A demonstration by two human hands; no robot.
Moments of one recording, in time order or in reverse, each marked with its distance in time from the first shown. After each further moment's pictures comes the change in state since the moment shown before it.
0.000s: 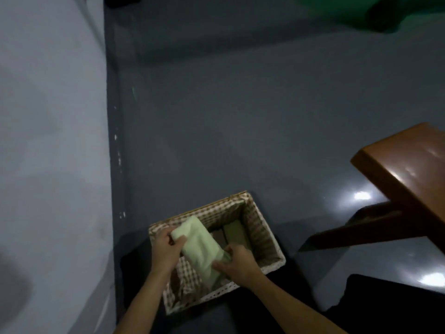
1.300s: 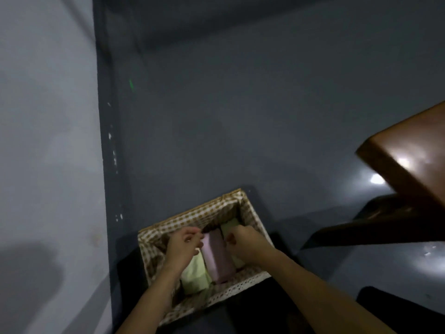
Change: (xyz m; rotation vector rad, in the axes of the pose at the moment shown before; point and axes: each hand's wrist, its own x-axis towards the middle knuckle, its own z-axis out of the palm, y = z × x) left_hand -0.001 0.040 0.060 0.076 -0.182 -0.053; right_hand 0.054 -0.001 -0.071 -0.279 -0.090 -0.134
